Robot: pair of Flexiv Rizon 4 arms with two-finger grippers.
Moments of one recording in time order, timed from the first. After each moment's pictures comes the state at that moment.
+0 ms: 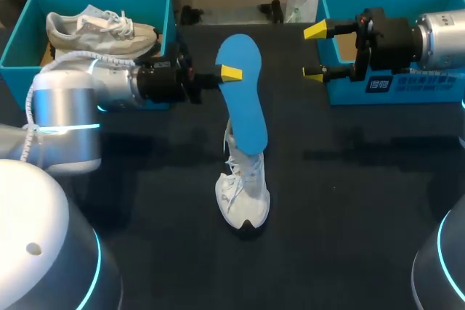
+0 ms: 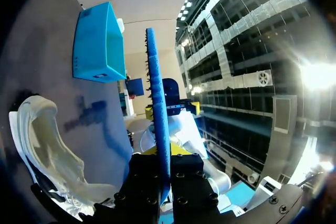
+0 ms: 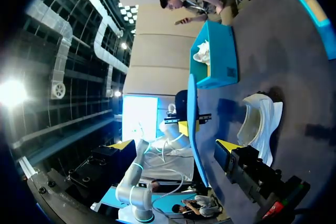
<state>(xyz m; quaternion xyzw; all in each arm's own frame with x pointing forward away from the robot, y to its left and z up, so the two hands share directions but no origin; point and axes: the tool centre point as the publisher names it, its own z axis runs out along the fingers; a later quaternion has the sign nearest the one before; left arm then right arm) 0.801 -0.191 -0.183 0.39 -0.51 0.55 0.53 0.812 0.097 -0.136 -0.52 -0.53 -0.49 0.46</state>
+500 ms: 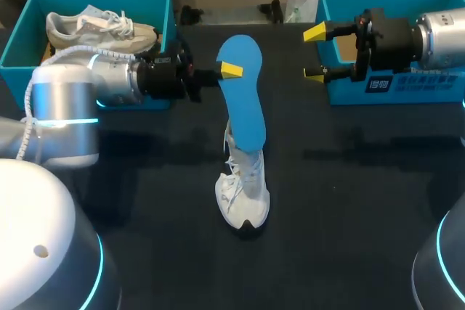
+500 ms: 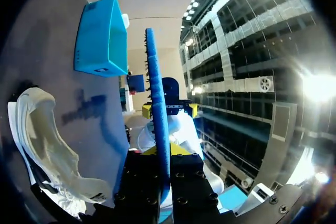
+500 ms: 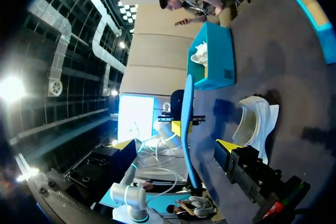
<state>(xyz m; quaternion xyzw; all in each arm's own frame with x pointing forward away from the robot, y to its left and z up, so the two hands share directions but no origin) 0.803 -0.190 -0.171 0.40 -0.51 0.53 0.55 0.813 0.096 -0.141 -0.52 -0.56 -0.49 0.43</state>
